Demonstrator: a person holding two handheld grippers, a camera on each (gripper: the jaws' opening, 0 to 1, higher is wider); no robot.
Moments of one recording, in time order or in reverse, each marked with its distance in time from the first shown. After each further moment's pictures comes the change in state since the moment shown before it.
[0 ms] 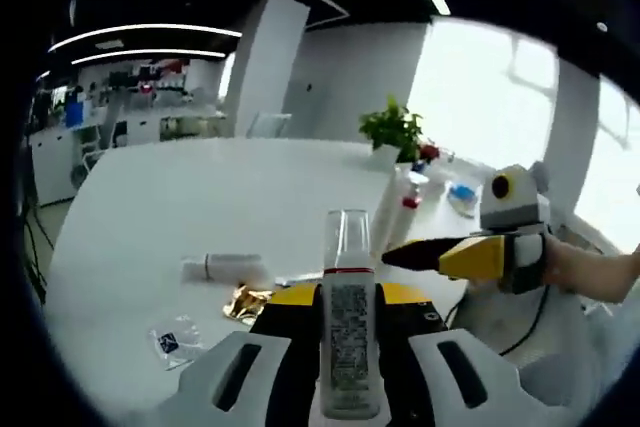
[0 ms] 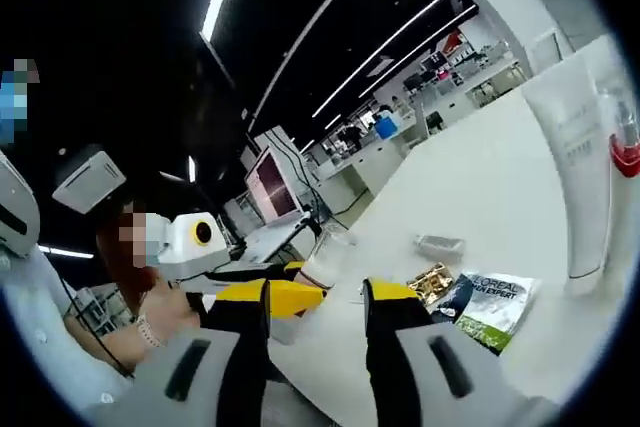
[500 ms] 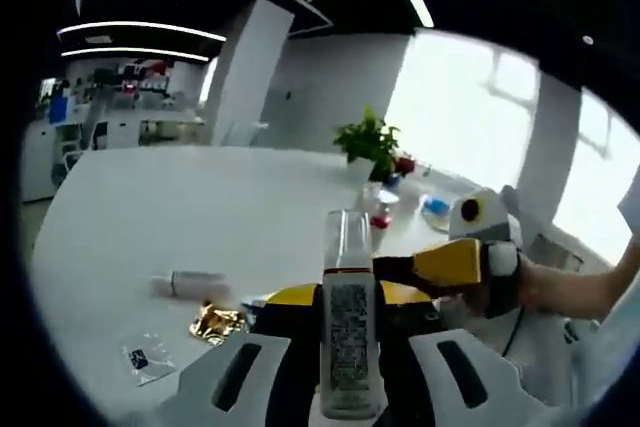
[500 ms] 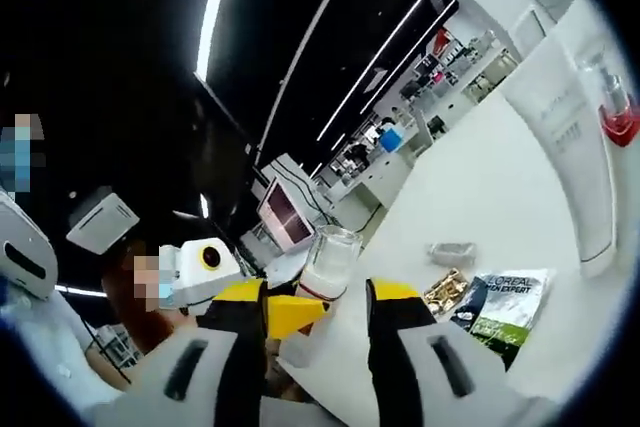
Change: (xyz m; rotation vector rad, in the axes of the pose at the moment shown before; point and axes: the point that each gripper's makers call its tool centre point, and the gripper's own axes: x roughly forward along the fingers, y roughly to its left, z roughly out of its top) left arm 0.013 -0.031 0.020 -0.035 -0.053 -0.121; right arm -0.007 0.000 0.019 0.113 -0.108 0.039
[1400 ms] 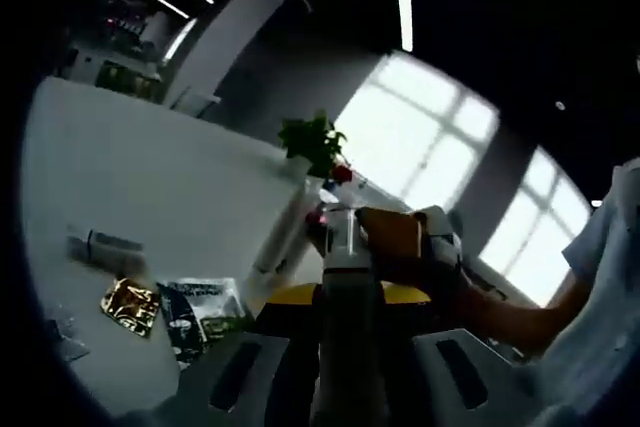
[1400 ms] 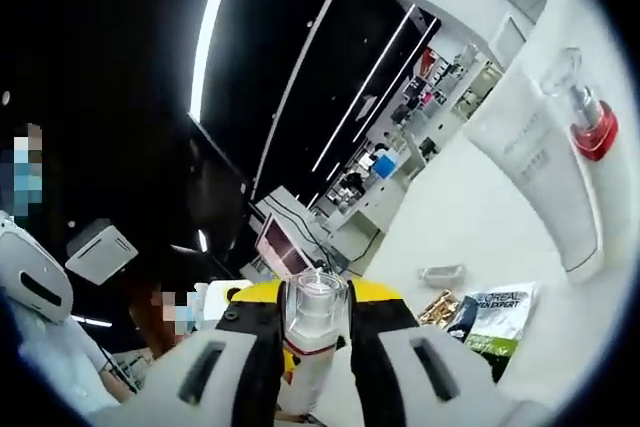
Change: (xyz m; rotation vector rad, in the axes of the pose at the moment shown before) left arm 0.015 -0.033 -0.012 -0.210 0.006 -0.304; right arm -0.011 -0.010 0.024 0.042 -0.116 -0.034
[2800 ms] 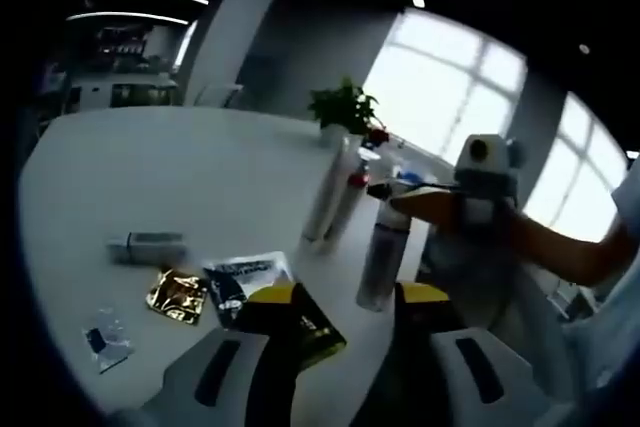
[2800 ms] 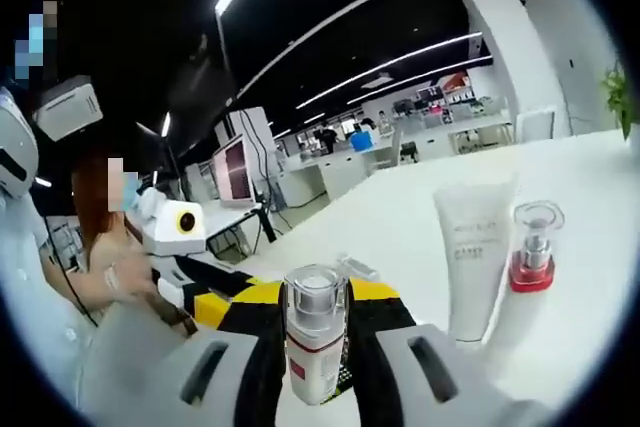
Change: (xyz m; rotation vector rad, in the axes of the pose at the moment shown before) left arm -0.007 0.029 -0.028 0.135 0.142 0.196; right arm -0.037 -0.036 0.010 -0.521 0.266 -0.155
